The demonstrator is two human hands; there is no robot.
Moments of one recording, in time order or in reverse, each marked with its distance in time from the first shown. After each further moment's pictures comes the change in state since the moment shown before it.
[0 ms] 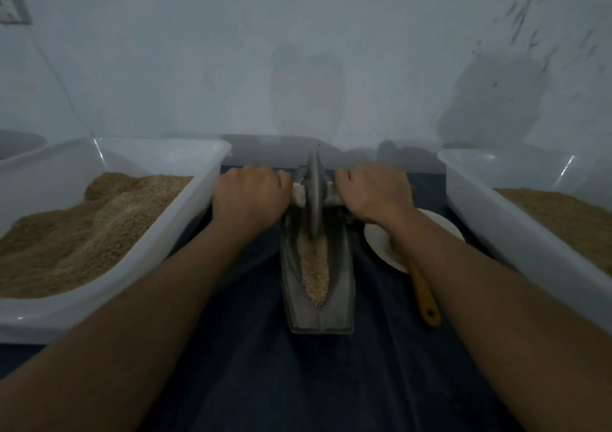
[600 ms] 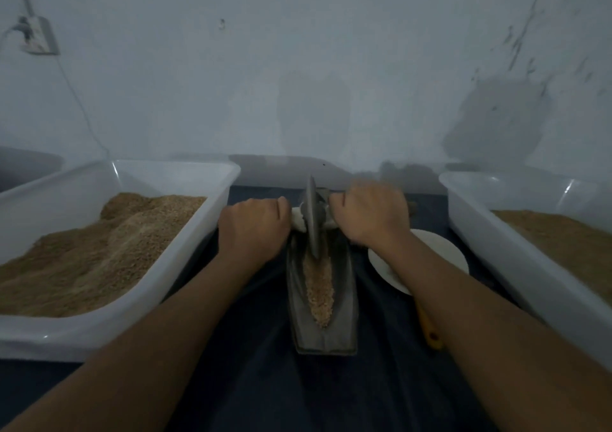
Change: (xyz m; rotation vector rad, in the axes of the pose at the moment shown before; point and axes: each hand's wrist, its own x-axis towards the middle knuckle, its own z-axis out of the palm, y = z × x) left_hand -0.008 0.000 0.004 -0.109 -0.041 -0.112; right_hand -0.005 -0.017 -0.013 -0.056 0.074 0.003
